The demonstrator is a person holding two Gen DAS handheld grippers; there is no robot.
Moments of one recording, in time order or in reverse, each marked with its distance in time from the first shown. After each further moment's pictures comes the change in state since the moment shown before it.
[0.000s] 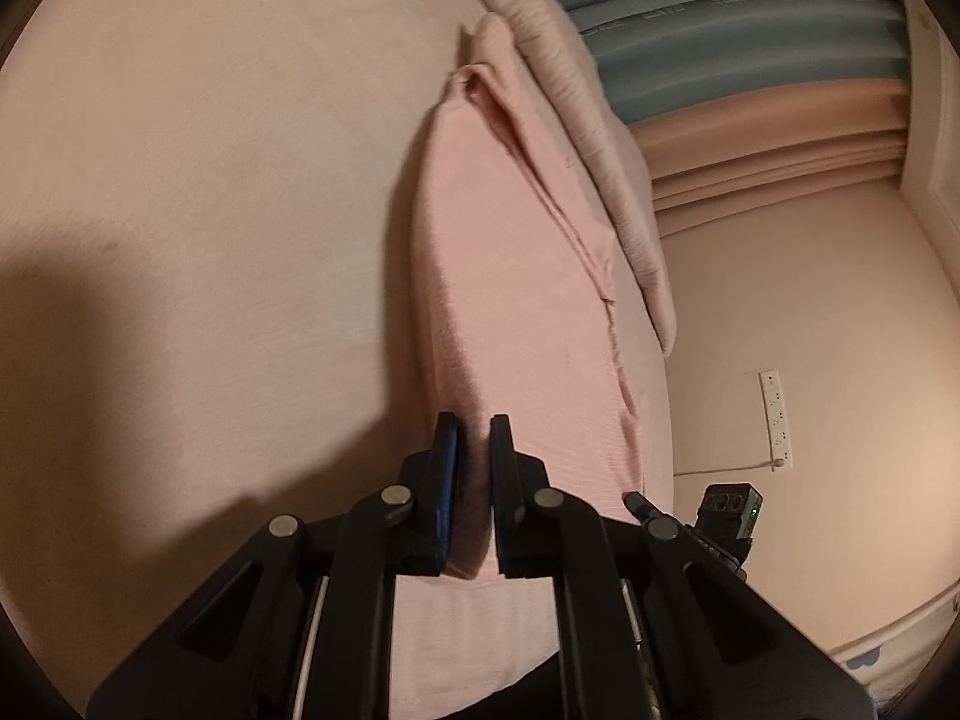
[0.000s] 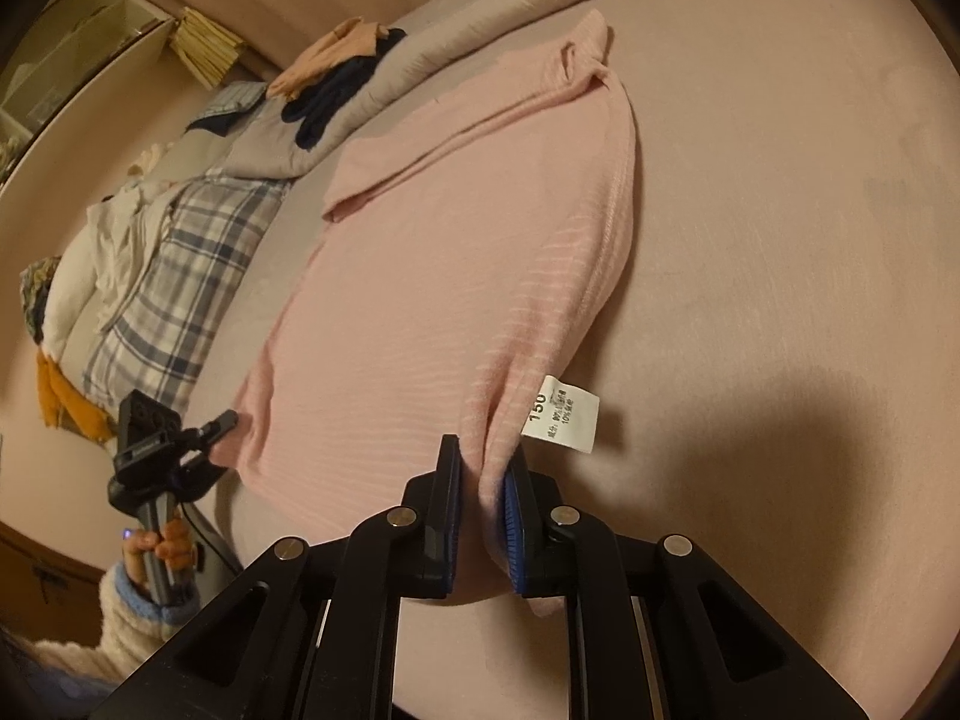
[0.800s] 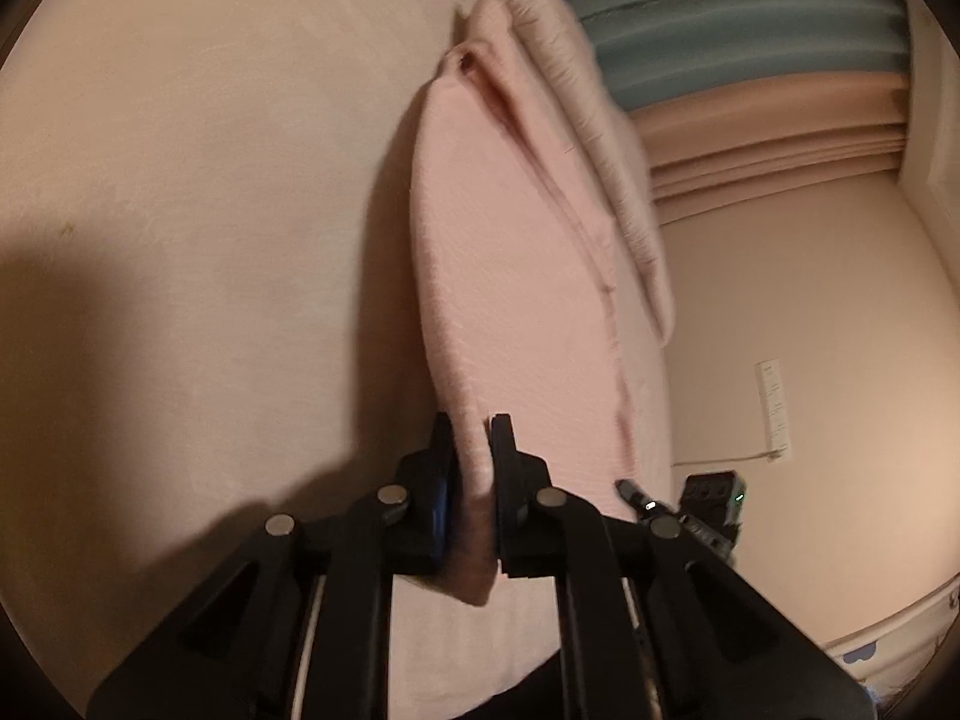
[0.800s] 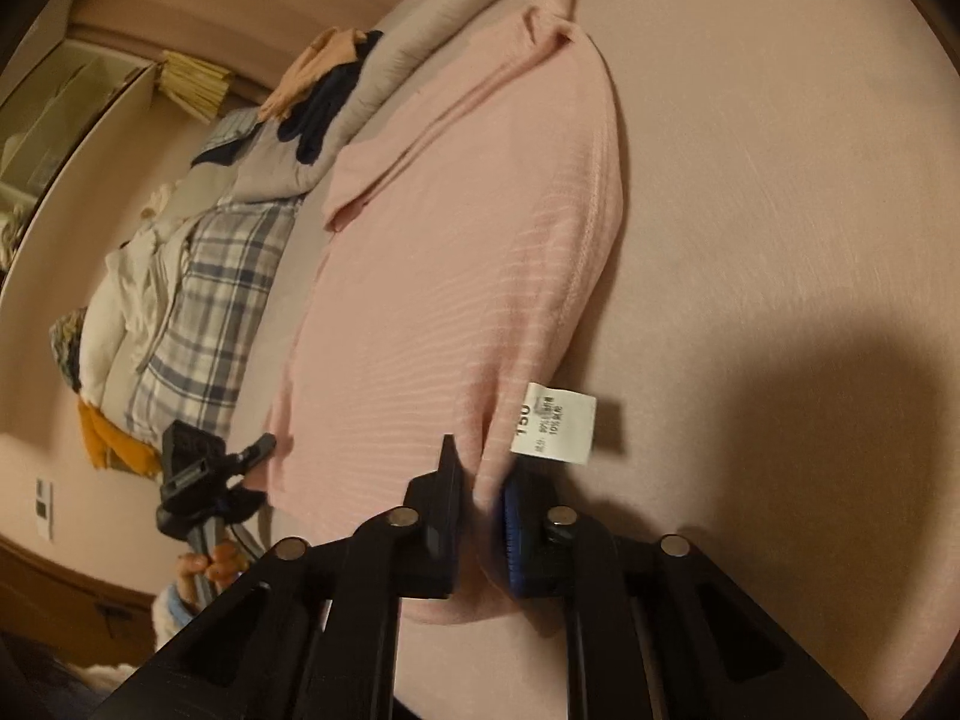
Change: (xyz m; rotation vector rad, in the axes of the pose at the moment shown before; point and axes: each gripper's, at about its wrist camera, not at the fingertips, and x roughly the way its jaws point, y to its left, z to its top) left arm 0.001 -0.006 -0.005 0.016 0.006 -0.039; right arm 0.005 -0.022 0.000 0.106 0.014 0.127
